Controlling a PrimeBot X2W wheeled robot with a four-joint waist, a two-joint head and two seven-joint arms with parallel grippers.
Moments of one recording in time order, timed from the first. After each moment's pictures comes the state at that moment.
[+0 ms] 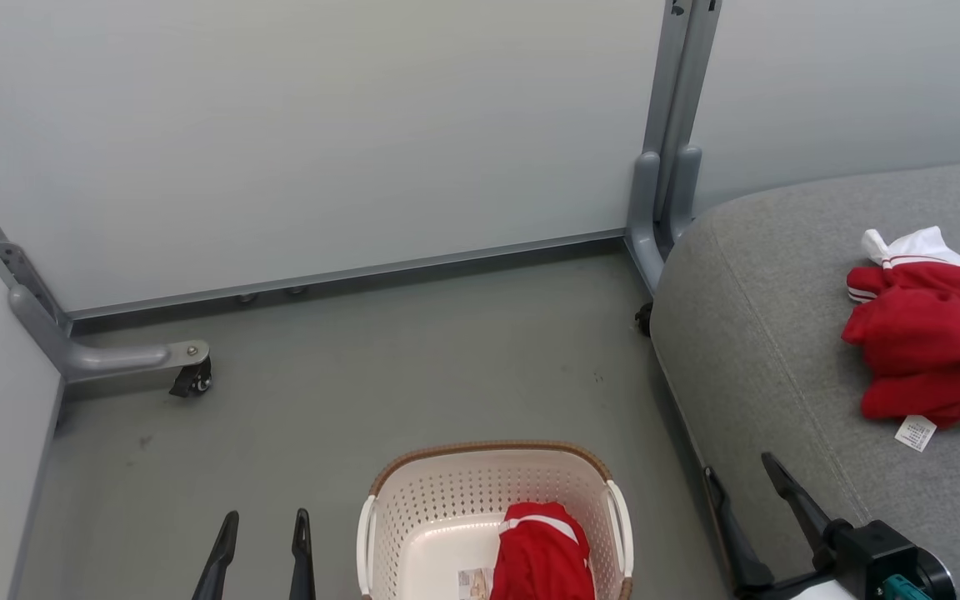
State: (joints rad) left arm 0.29 0.05 -0.13 -0.02 -0.16 -0.01 -0.26; right arm 0.15 -0.06 0.11 0.07 0.16 0.13 -0.26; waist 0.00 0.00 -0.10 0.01
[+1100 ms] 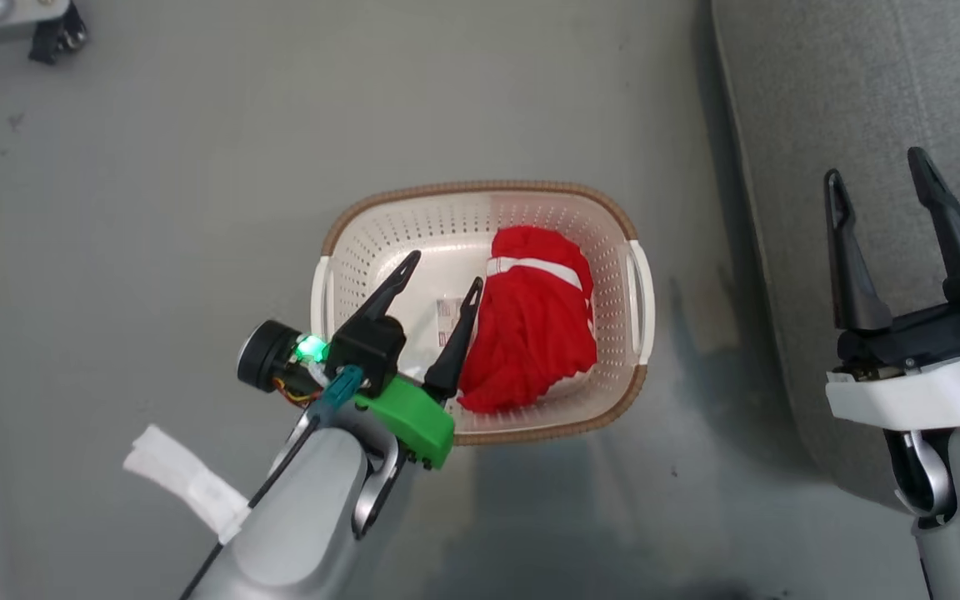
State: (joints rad) left arm -0.47 0.05 -0.51 0.48 -0.19 -0.08 -0.26; right arm -0.24 -0.18 -0.01 -0.14 0.15 0.13 -0.26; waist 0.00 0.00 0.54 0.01
